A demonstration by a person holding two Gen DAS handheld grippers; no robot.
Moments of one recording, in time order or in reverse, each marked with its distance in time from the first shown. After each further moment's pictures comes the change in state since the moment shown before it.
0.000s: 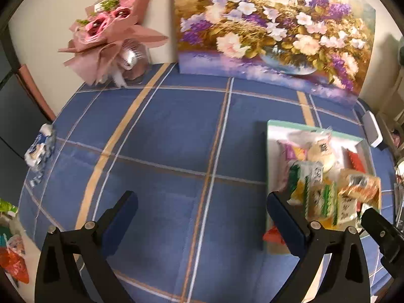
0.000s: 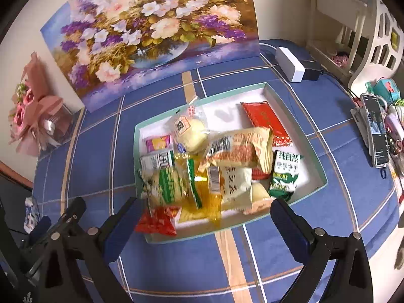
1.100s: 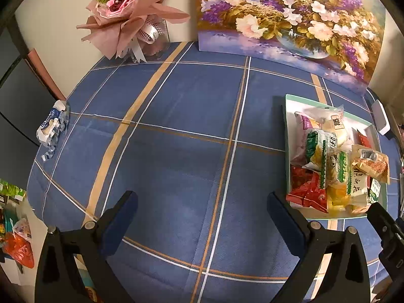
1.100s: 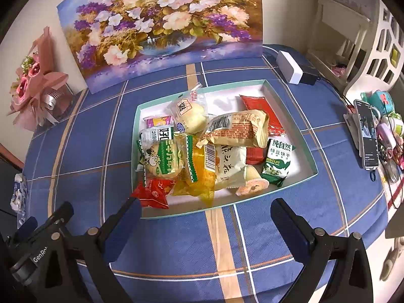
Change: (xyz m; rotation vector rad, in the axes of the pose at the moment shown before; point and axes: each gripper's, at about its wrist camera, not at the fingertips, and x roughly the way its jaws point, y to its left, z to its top) left arm -0.009 0.025 -0.031 -0.029 0.093 0.045; right arm -0.007 0.005 -0.025 -0.088 -0.004 -0.048
